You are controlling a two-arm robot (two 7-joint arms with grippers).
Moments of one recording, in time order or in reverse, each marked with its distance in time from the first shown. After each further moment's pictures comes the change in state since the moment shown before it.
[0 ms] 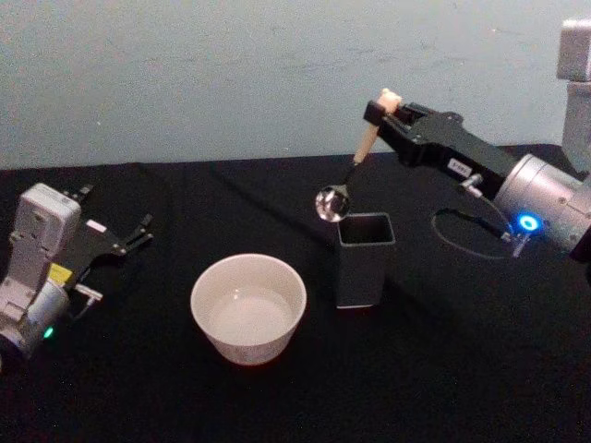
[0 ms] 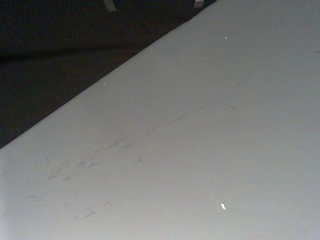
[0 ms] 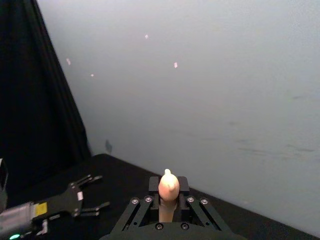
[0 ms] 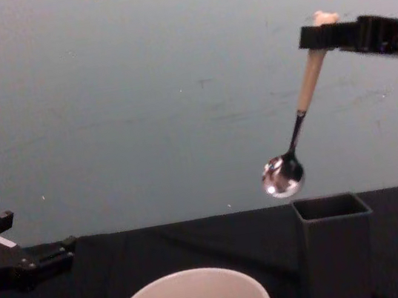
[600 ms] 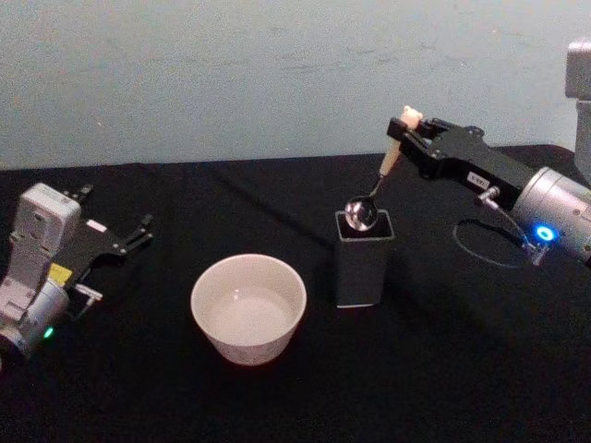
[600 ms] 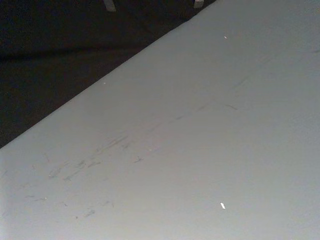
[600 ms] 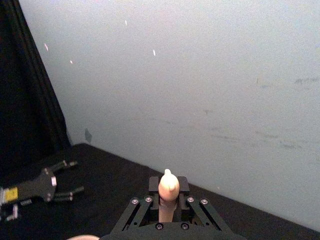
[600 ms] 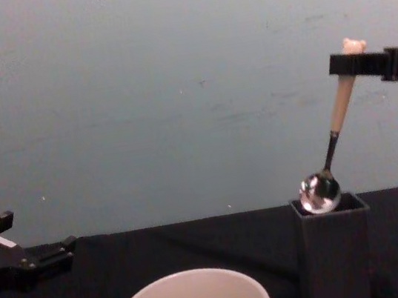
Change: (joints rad) left arm 0.000 0.000 0.000 0.000 0.000 0.000 0.000; right arm -0.028 0.006 0.044 0.040 -0.075 -0.011 0.014
